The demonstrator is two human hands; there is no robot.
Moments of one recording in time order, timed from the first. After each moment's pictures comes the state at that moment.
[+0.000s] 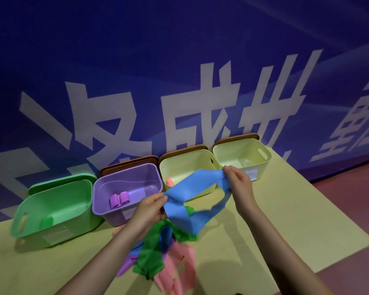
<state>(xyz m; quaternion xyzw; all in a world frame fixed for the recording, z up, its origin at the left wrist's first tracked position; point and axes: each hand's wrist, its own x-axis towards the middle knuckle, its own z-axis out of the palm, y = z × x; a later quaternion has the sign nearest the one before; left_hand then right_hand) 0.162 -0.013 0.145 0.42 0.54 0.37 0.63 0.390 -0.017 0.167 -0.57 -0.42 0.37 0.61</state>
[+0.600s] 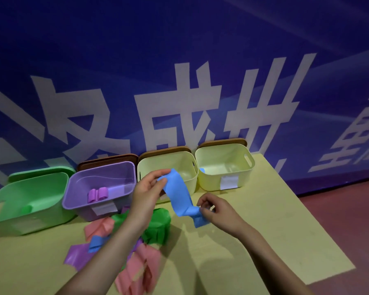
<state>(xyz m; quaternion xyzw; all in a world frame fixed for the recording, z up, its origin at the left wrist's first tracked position) 0.287 -0.010 0.176 0.44 0.50 0.54 0.52 0.493 -0.024 0.115 -0.54 -0.65 0.44 0.31</state>
